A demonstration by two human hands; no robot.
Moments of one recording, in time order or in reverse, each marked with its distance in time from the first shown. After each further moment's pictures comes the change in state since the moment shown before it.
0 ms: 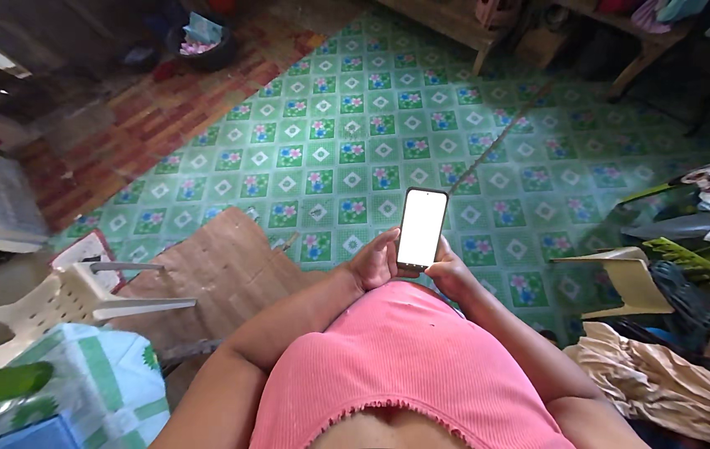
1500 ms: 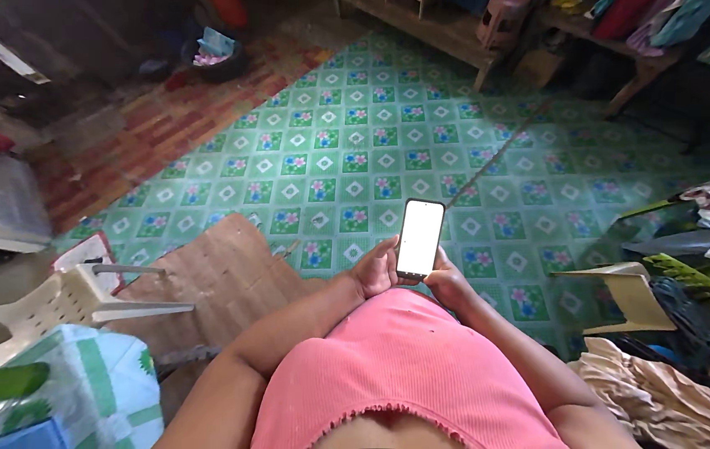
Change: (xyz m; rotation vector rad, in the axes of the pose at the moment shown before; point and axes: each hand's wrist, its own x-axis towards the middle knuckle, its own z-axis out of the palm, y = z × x) left_hand -0.003 0.001 0.006 -0.074 0.093 -0.030; right_hand 0.002 0.003 0.004 0.073 -0.036 -0.013
